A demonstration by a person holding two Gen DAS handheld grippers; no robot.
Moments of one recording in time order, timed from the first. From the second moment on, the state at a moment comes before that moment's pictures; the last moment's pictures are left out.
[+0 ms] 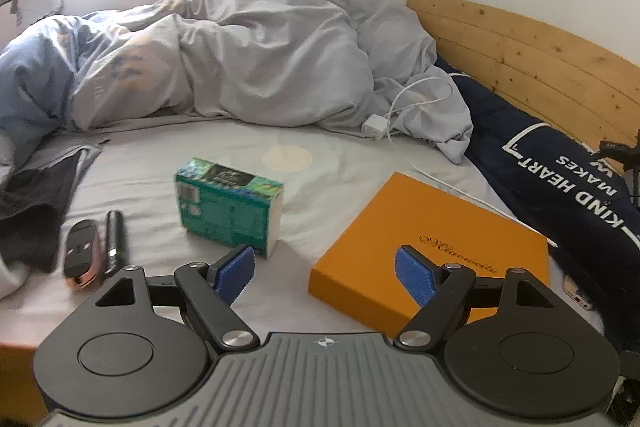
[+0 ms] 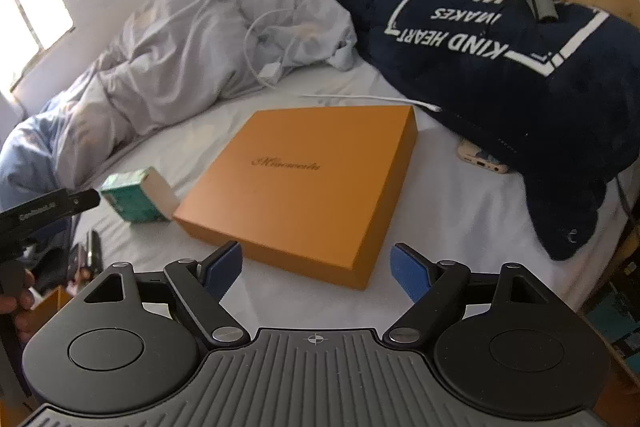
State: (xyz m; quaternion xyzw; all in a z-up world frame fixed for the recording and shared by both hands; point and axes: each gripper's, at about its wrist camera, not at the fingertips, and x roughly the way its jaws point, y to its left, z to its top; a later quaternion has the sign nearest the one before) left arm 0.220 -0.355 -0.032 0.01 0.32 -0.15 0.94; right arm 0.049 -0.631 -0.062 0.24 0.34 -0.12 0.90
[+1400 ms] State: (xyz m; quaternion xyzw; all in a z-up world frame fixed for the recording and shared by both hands) left arm 0.388 -0.436 -0.162 0.05 0.36 -0.33 0.87; right arm 0.163 -0.700 -0.178 0.33 0.35 -0.17 0.86
